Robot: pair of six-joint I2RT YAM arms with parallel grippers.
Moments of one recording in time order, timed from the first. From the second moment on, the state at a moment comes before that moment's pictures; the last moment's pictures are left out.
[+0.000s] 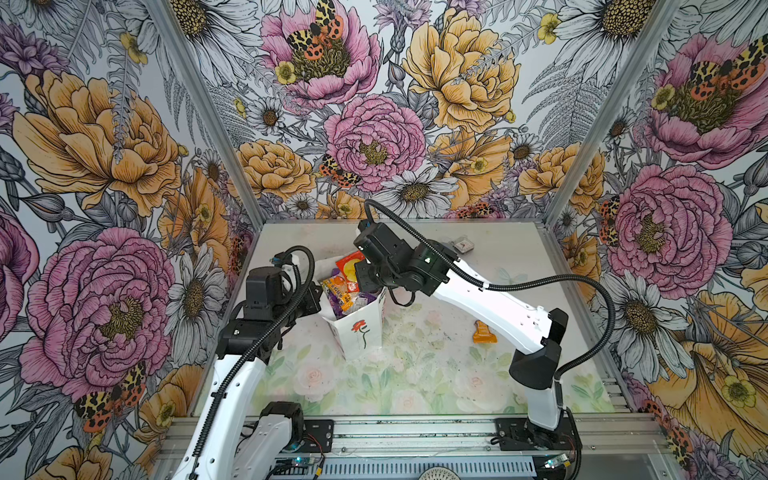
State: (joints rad) left arm -0.07 0.84 0.92 -0.69 0.29 -0.41; right arm 1.01 2.01 2.29 -1.12 0.22 0.51
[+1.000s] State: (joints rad) left arm -0.07 0.84 0.92 -0.69 0.29 -0.41; right arm 1.00 2.23 2.50 -1.31 0.27 0.54
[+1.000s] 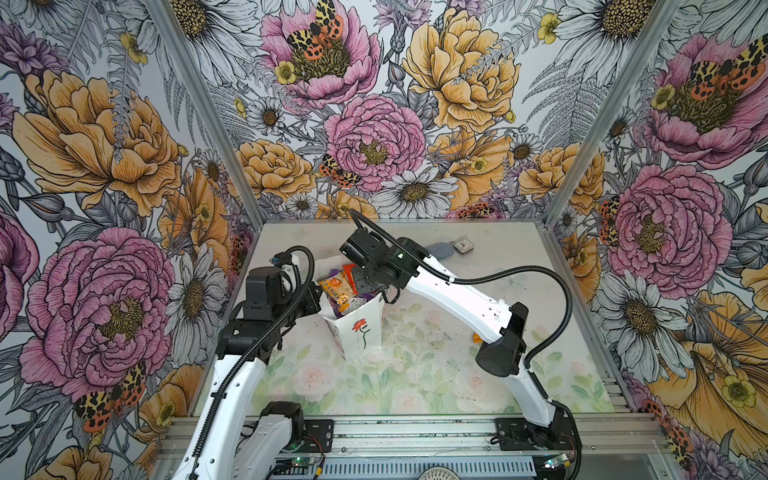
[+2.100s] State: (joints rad) left arm -0.07 0.84 0.92 -0.69 0.29 -0.41; right arm 1.00 2.11 2.55 -1.33 0.23 0.52
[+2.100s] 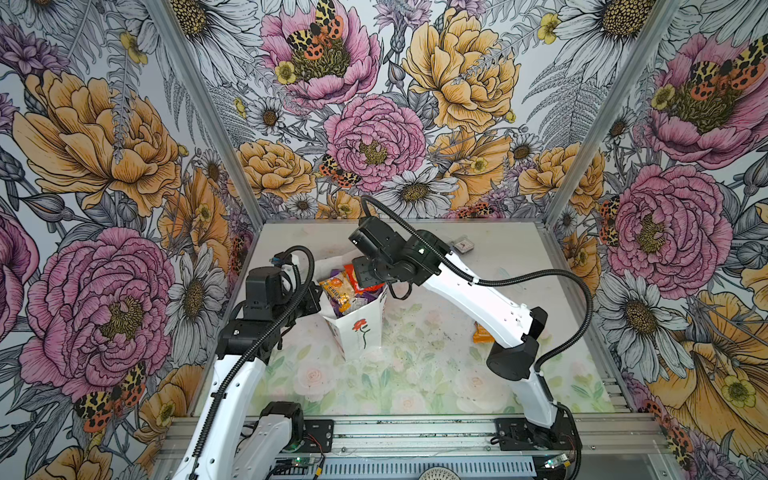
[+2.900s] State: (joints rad) left arm -0.07 0.84 0.92 -0.69 0.29 -0.41; right arm 0.96 1.44 1.87 -1.23 0.44 0.57
